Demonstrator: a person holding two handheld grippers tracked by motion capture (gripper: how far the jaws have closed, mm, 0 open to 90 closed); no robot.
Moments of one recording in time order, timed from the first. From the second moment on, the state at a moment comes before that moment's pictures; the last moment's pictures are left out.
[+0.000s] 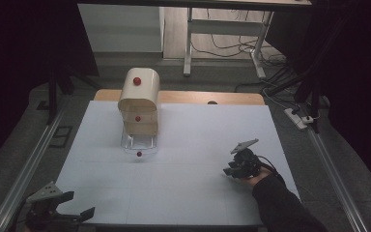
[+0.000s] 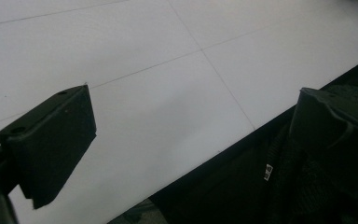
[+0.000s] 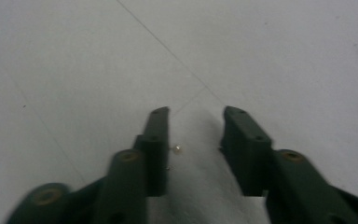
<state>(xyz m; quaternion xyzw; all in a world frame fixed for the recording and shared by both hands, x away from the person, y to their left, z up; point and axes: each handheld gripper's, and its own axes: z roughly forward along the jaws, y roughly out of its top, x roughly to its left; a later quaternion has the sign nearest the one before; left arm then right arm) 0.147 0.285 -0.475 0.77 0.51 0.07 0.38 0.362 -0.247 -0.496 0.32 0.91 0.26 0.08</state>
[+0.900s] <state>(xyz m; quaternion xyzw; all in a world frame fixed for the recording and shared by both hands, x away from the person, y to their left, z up) 0.147 0.285 -0.475 0.77 0.51 0.08 0.38 0.361 -0.243 -0.498 0.29 0.92 0.24 0.06</state>
